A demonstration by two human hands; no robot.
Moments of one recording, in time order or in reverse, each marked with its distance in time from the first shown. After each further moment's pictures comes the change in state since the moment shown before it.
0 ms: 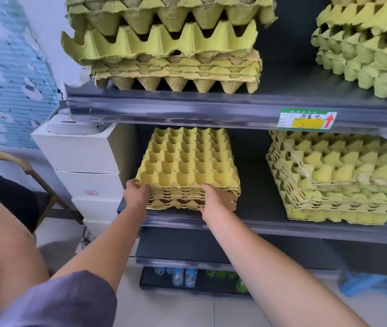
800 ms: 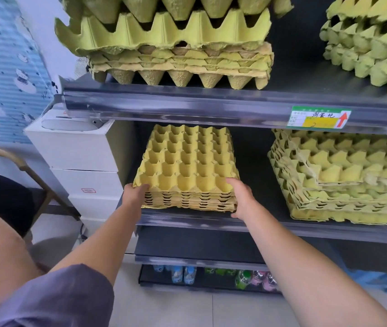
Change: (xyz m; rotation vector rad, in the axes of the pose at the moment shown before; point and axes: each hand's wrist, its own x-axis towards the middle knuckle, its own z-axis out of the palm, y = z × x) left_hand 0.024 -0.011 -0.004 -0.082 -0.108 -0.170; right_hand 0.049 -0.024 -0.046 -0.151 -0.269 -0.041
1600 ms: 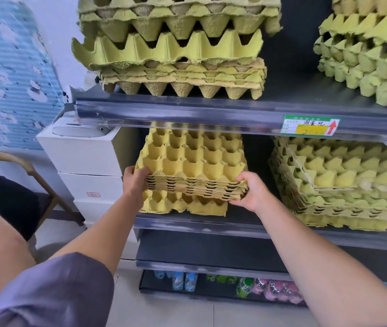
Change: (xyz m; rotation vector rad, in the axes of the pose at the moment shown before) left_hand -0.022 0.044 -0.003 -0.243 -0.055 0.198; right_hand -0.019 -0.036 -0.022 0.170 -0.197 -0.075
